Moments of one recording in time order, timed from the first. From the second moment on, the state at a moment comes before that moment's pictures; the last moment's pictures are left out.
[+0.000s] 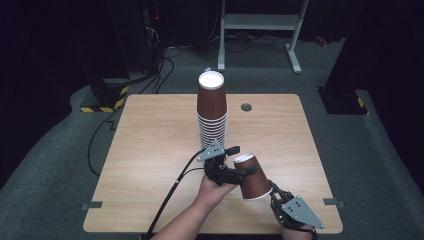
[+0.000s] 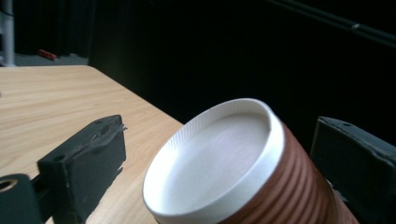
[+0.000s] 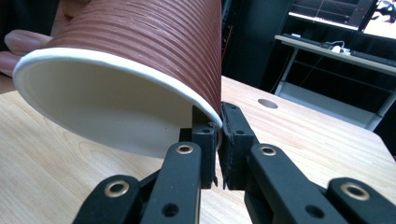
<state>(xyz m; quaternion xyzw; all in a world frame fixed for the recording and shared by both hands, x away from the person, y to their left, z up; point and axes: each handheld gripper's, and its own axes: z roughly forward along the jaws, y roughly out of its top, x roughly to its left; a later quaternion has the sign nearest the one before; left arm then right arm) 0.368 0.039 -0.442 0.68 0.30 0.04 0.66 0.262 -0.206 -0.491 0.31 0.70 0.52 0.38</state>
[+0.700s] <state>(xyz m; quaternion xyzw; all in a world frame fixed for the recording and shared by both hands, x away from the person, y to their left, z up) 0.372 0.068 -0.462 0.69 0.34 0.10 0.63 0.256 -0.207 -0.487 0.31 0.71 0.52 0.36</state>
